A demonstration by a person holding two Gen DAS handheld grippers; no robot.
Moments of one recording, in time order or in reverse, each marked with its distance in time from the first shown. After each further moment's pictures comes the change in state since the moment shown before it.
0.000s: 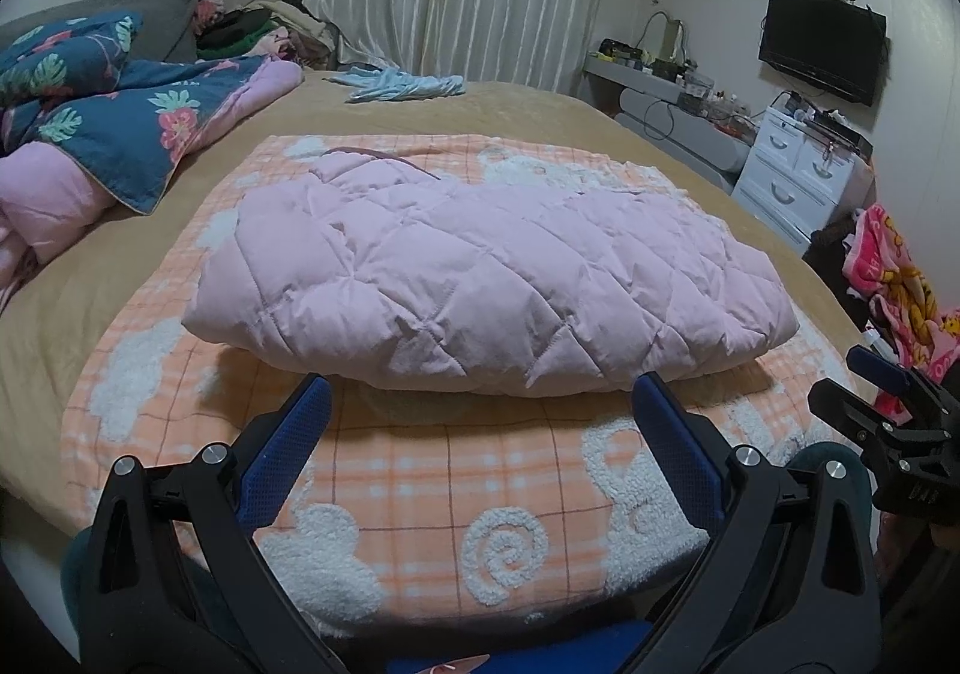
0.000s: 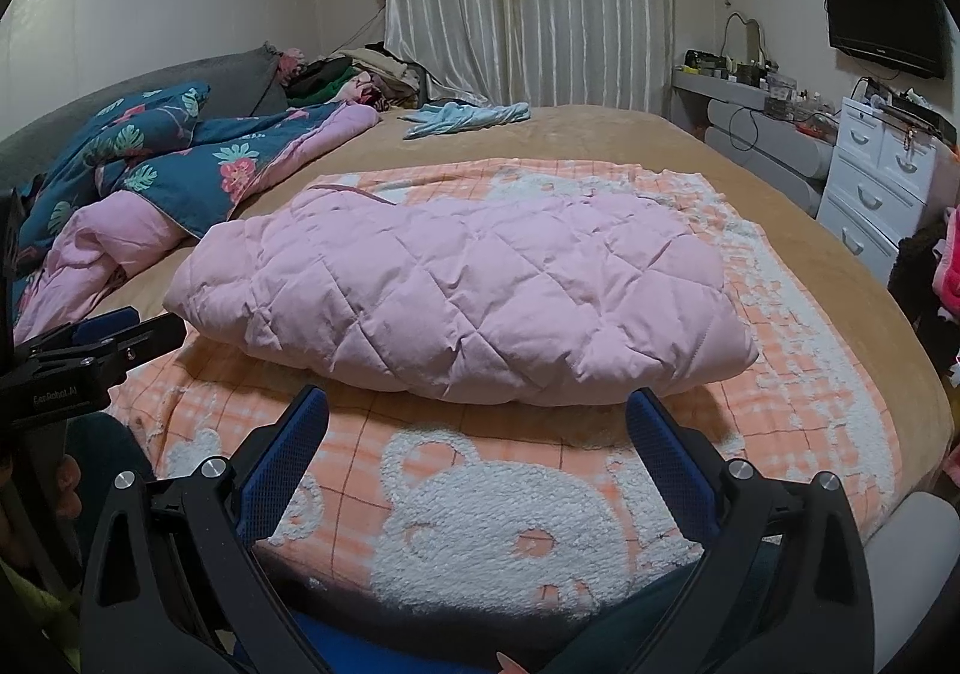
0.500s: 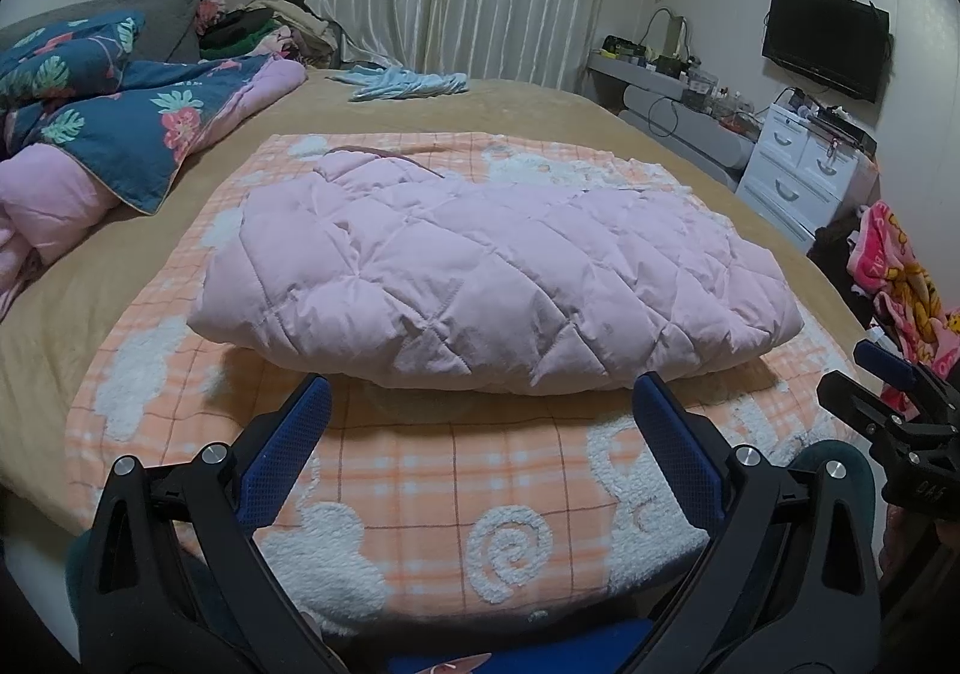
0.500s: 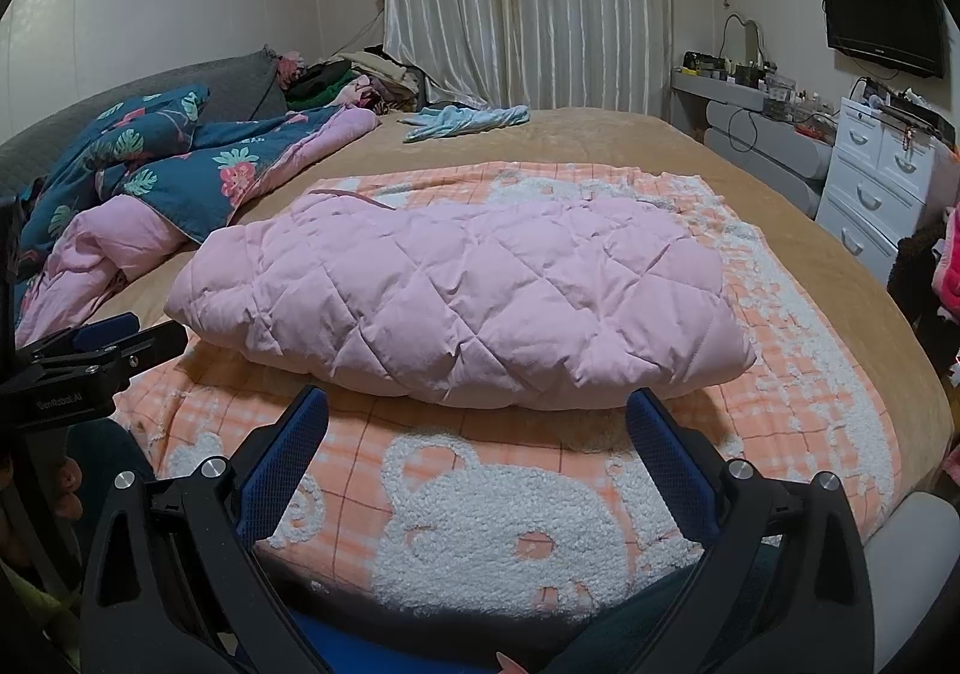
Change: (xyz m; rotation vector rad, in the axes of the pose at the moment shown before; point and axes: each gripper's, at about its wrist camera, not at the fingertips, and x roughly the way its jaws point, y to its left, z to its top) left arm -0.001 0.000 0.000 -0.002 0.003 0.002; right arm -0.001 0.000 0.000 -0.001 -0.002 0.001
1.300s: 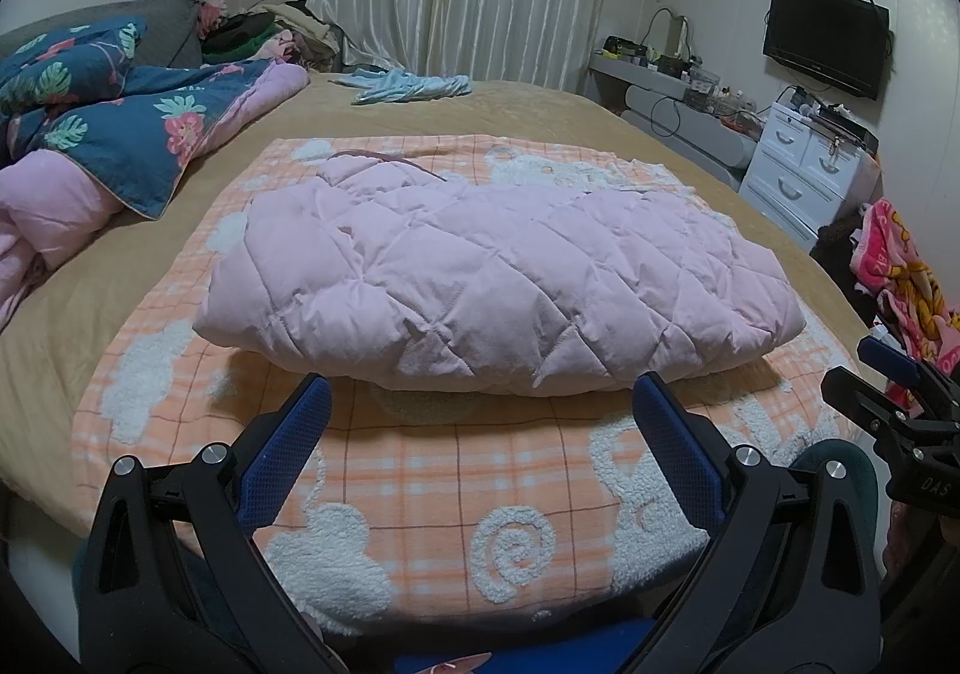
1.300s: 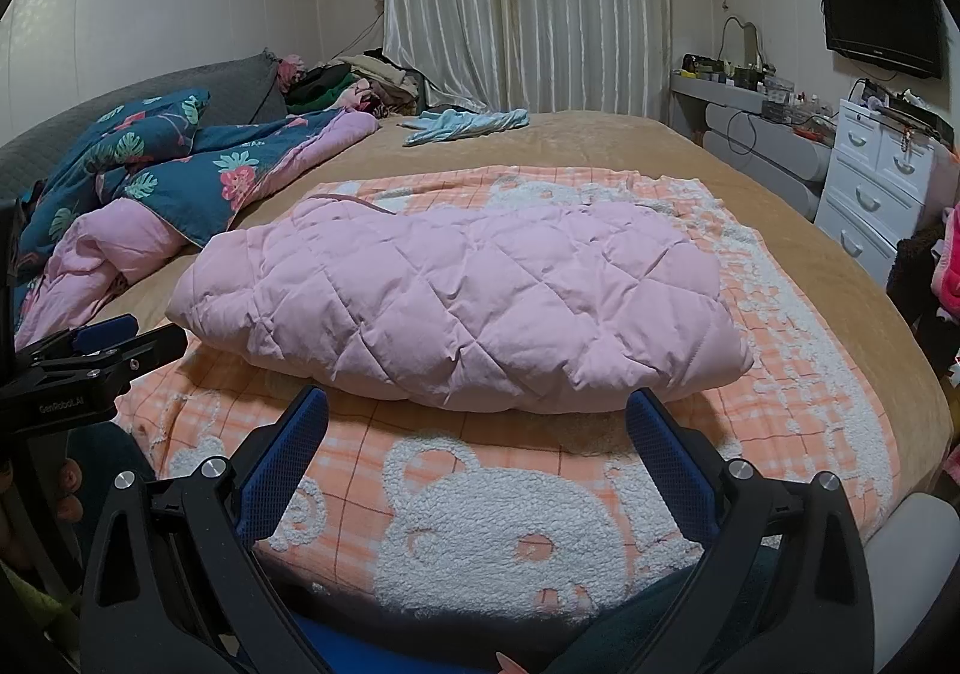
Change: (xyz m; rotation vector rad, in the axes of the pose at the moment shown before) left arm -0.003 0.000 0.000 0.002 -0.001 0.006; right arm 0.000 0.000 0.000 -0.001 -0.001 -0.002
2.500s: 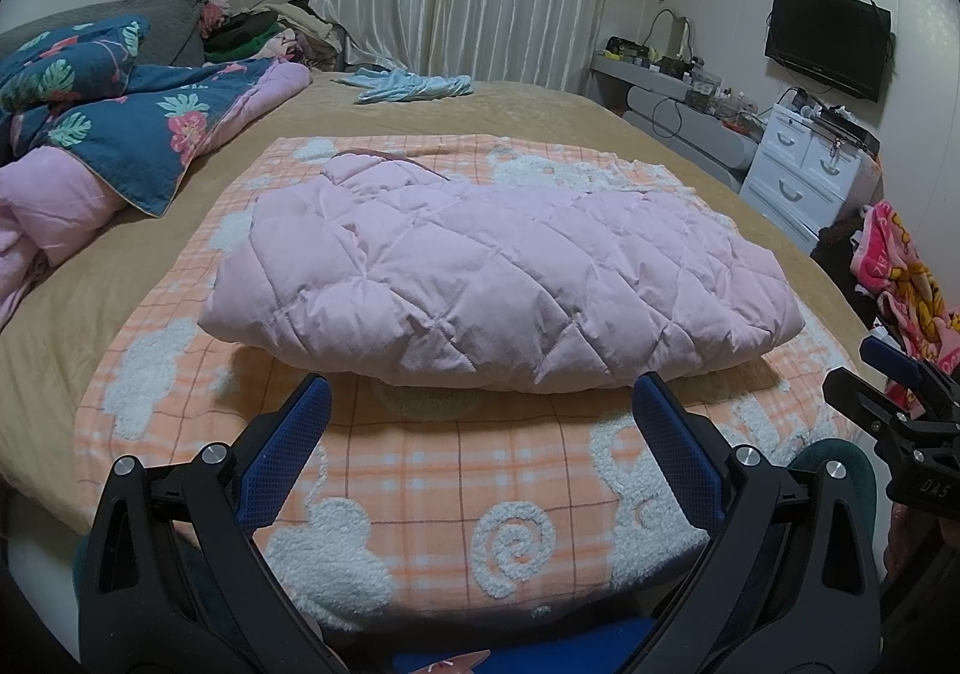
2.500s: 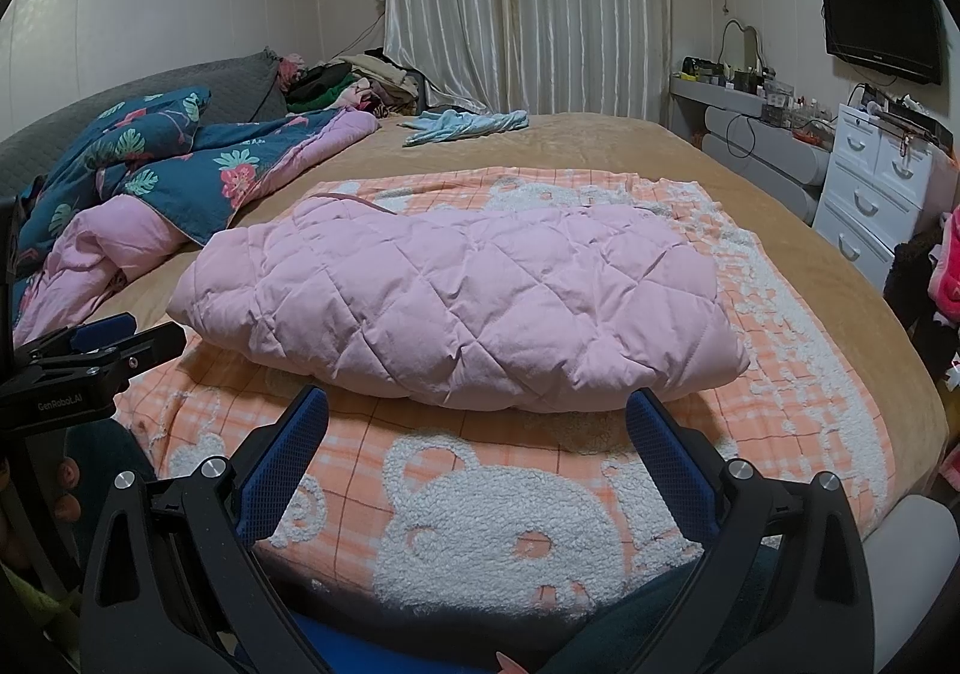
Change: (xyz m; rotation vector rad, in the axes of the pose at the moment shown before) left arm -0.001 0.002 0.000 -0.001 0.004 0.004; right arm 0.000 0.001 -0.001 -0.002 -0.003 -0.001
